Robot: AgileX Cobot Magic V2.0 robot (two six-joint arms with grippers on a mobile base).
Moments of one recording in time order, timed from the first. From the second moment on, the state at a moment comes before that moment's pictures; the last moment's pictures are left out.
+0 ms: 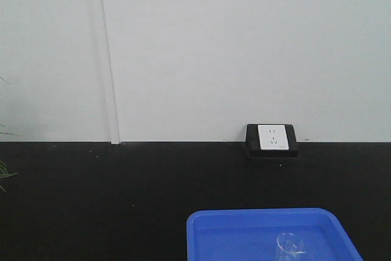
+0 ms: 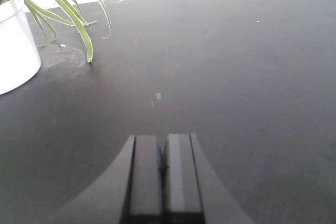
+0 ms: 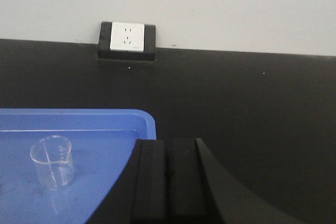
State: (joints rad) left arm 0.00 -0.02 0.03 0.07 0.37 0.02; right arm -0.09 0.67 -0.34 -0.03 0.04 -0.02
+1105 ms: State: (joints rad) left arm 0.00 -0.02 0.03 0.07 0.37 0.02; right arm 0.11 1.28 -0.34 -0.10 -0.40 0.03
